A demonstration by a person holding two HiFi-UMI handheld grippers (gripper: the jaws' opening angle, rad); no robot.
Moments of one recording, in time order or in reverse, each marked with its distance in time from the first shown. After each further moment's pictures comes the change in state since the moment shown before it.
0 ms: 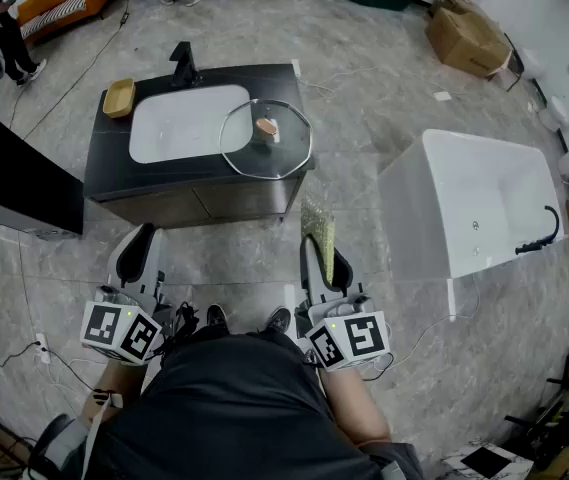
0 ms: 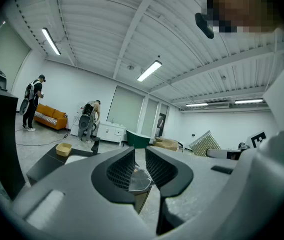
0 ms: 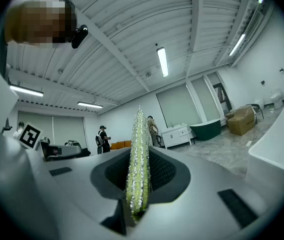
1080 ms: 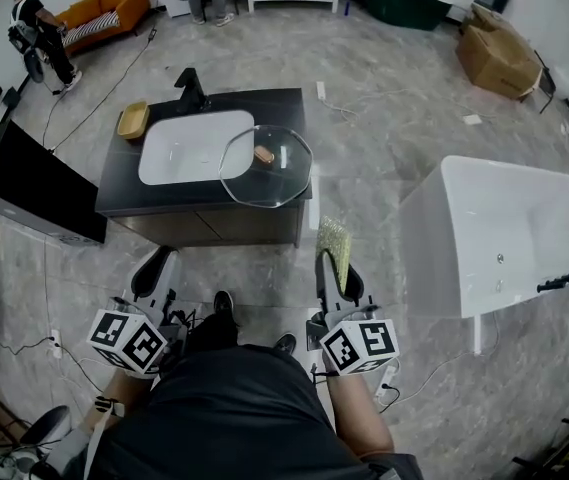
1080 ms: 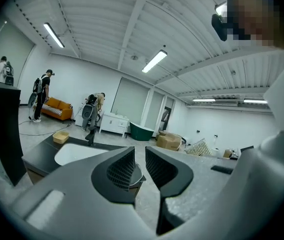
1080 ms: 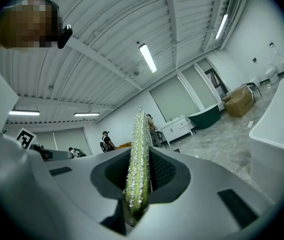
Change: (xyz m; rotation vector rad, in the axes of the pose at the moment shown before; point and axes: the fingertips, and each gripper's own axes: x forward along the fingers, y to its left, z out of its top) left arm 0.055 -0.071 -0.032 -0.056 0.090 0.066; right arm 0.005 -0.131 -0.017 0.184 0.016 0.037
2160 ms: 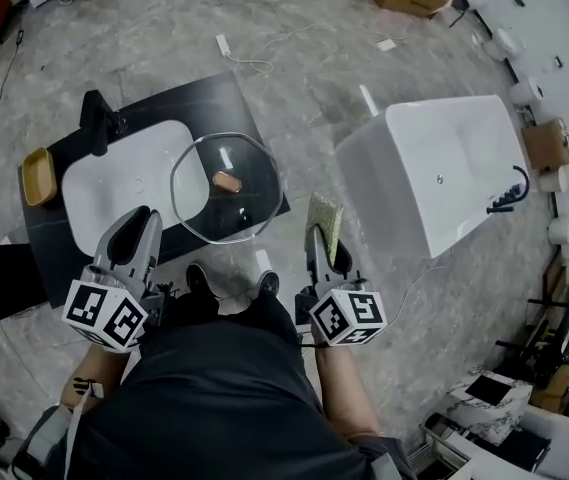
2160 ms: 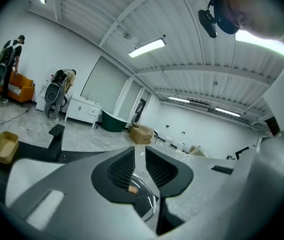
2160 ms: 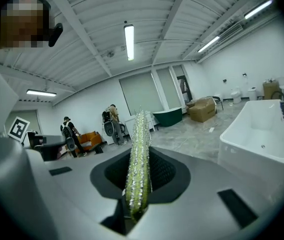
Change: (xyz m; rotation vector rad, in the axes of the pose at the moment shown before) left arm 0.270 0.153 0.061 -0.029 0.138 -0.413; right arm 0.197 -0.050 -0.022 -0.048 0.093 -0.482
